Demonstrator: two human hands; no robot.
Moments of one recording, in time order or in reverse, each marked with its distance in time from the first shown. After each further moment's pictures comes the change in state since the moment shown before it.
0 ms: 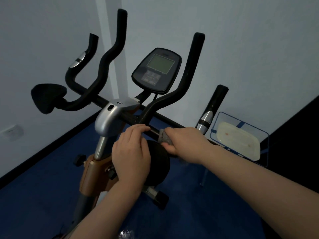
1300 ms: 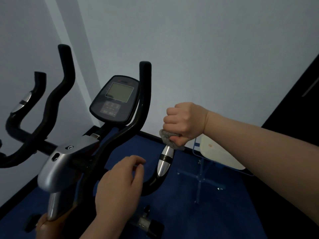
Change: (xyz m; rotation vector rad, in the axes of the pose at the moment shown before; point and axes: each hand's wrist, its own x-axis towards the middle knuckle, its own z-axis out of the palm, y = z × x) left_hand 0.038 0.060 0.045 0.098 -0.423 -0.052; right_hand 0.033 0.180 -0.063 -0.386 0.507 -0.765
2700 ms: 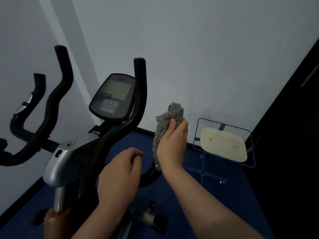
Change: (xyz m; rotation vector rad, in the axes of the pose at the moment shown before) left_hand 0.003 -0.001 0.005 0.019 0.031 -0.013; right_hand 0.069 -0.125 0.031 0.613 0.827 2.015
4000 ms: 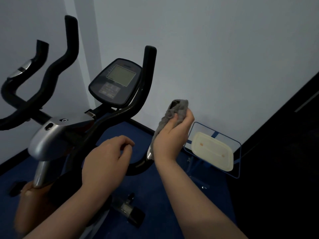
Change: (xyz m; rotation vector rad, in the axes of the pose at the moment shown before) left_hand -0.002 -0.004 0.000 -0.026 0.061 0.000; right_hand 0.004 -0.001 -0.002 0.074 0.092 -0.097
